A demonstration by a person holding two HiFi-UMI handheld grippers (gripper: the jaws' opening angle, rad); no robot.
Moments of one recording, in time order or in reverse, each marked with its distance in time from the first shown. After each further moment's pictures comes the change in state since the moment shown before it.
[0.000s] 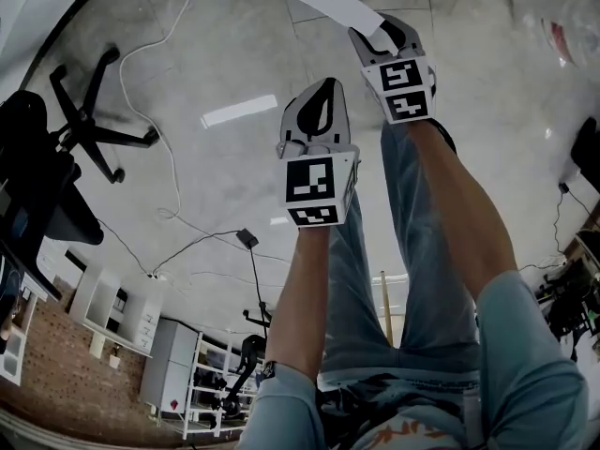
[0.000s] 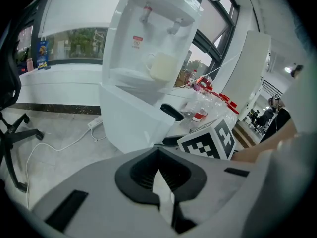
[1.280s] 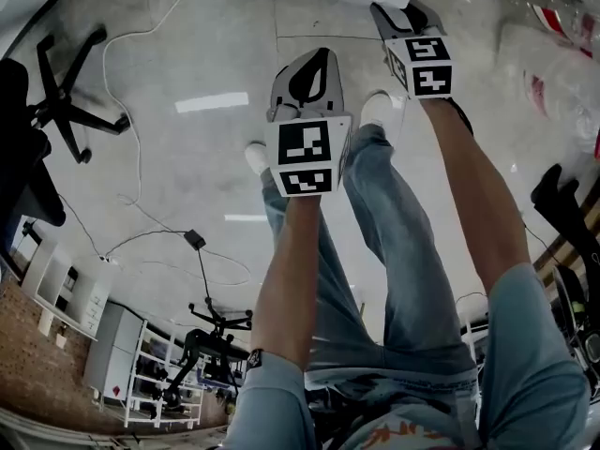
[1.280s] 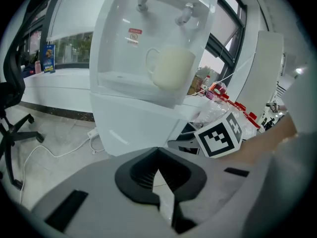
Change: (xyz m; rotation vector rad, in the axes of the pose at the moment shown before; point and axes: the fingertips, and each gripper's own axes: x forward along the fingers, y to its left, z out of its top) left arm 0.080 -0.003 0.072 -0.059 -0.085 0.112; right arm 0.037 -0.116 0.060 -0.113 -0.001 0.063
